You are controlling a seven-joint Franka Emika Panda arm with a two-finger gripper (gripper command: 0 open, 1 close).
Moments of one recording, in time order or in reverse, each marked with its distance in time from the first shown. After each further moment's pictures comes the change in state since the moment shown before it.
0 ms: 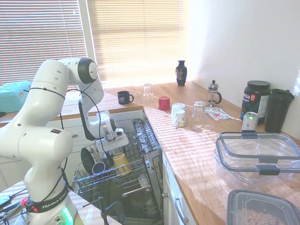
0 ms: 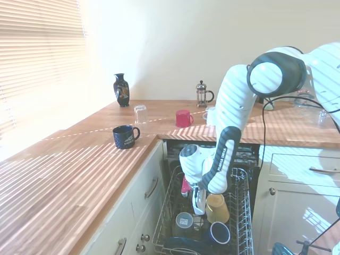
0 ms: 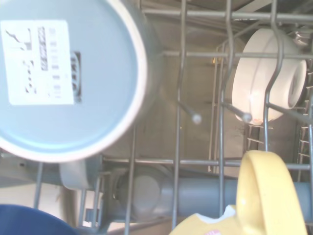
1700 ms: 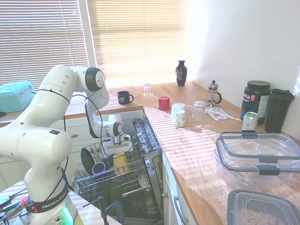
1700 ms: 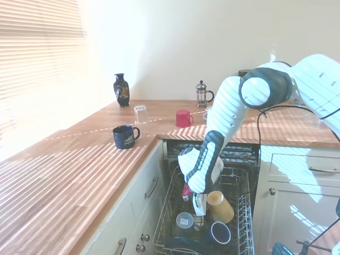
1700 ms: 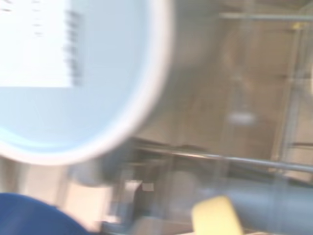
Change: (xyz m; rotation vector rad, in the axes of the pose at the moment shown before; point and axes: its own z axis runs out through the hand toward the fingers) arm 0.031 0.020 0.042 0.067 -0.200 -0.046
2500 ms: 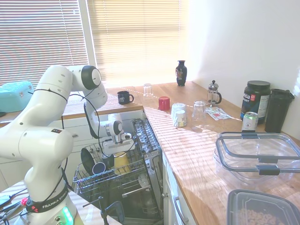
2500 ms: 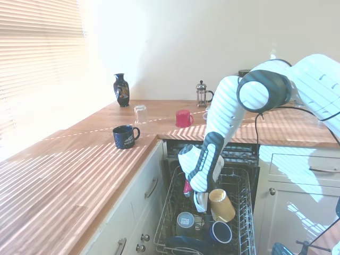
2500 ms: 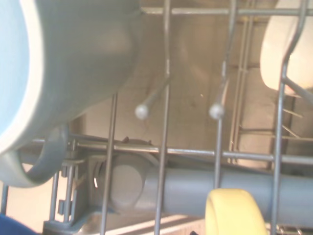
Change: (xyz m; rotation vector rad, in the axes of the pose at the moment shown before) arm -0.001 -0.002 -0.010 -0.075 0.020 0.042
